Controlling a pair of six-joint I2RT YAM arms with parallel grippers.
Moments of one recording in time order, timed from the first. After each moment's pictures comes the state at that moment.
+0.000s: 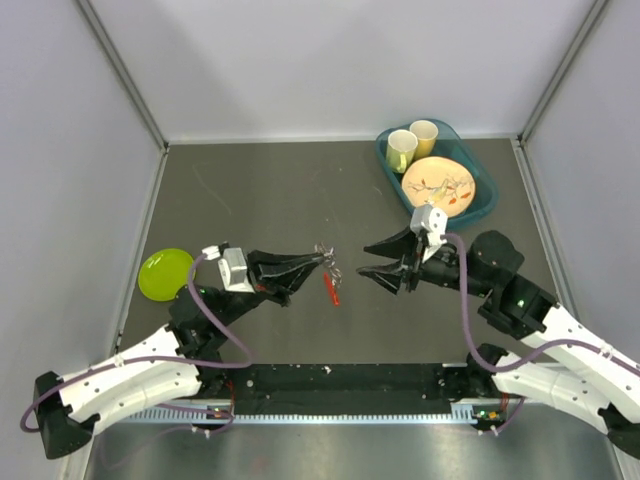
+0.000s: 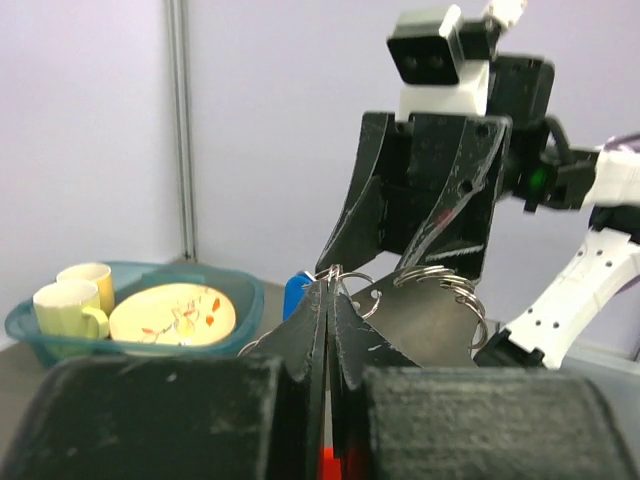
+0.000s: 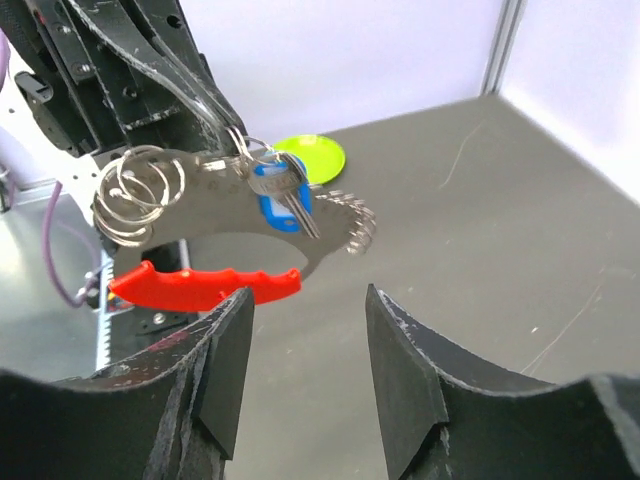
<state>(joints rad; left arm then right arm) -0.98 0.63 0.46 0.66 0.17 -0.17 0.87 0.74 0.85 -0.11 -0.38 0.07</state>
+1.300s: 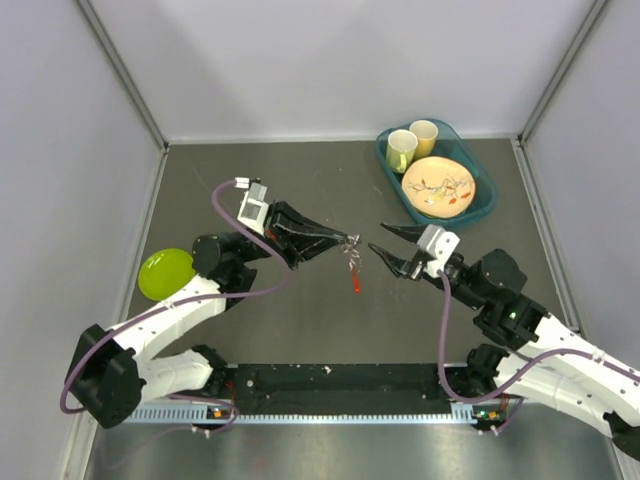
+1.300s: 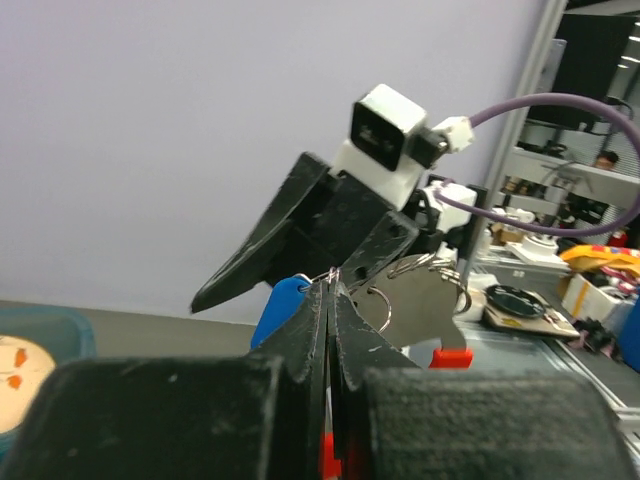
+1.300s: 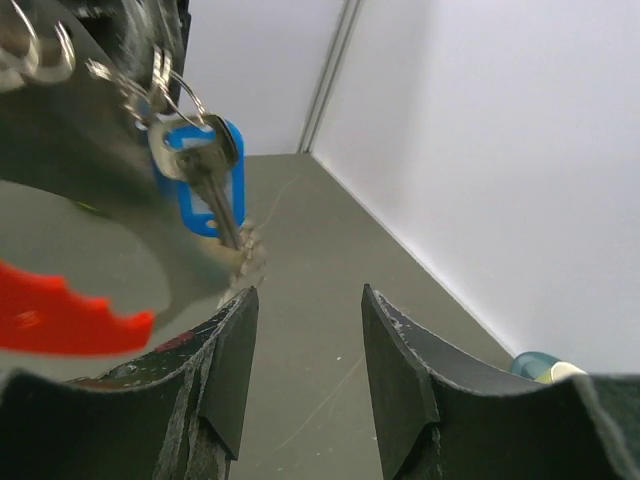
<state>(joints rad) -0.65 1.12 0.70 1.18 0.79 -0.78 0.90 0.64 0.66 0.19 -0.10 -0.31</state>
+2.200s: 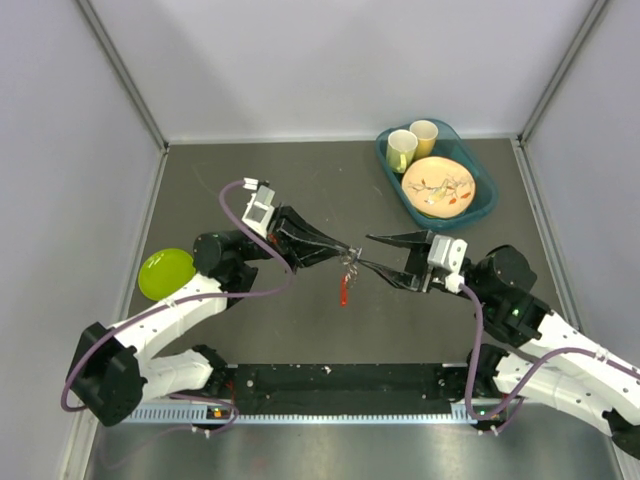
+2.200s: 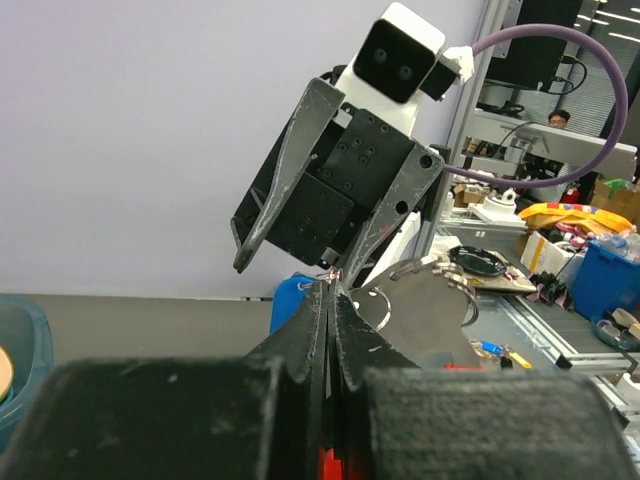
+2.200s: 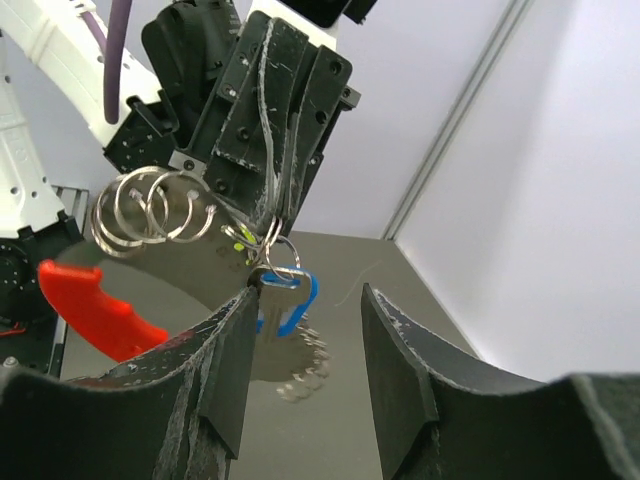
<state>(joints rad) -0.65 1.13 0.72 1.19 0.92 -0.83 0.90 0.67 0.71 0.27 -0.40 -0.28</state>
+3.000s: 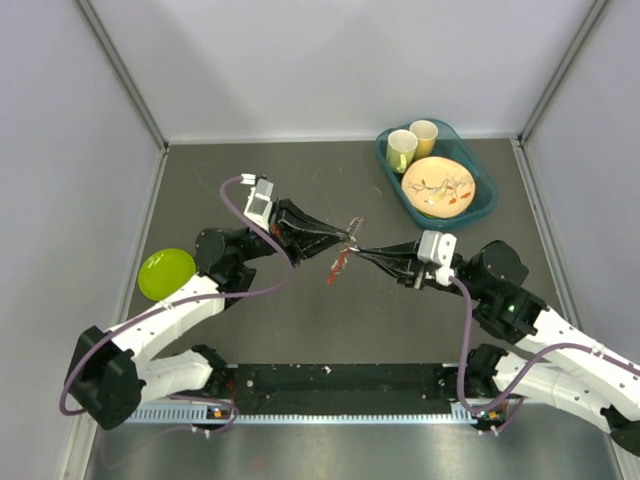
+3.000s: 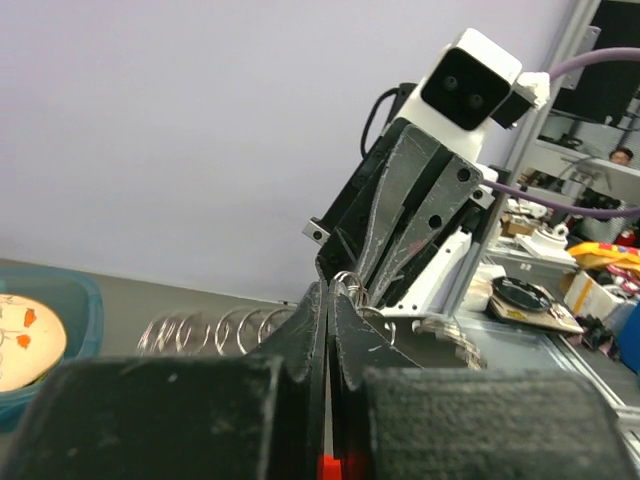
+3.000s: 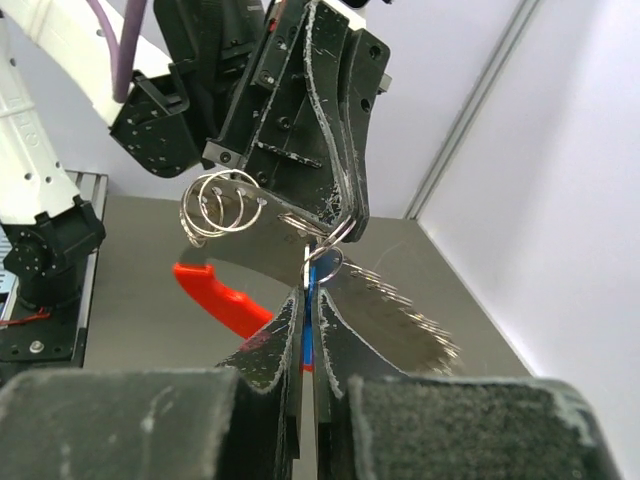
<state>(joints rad) -0.64 1.12 0.72 1.08 0.82 -0.77 0.90 0.71 0.73 0.23 -0.43 -0.26</state>
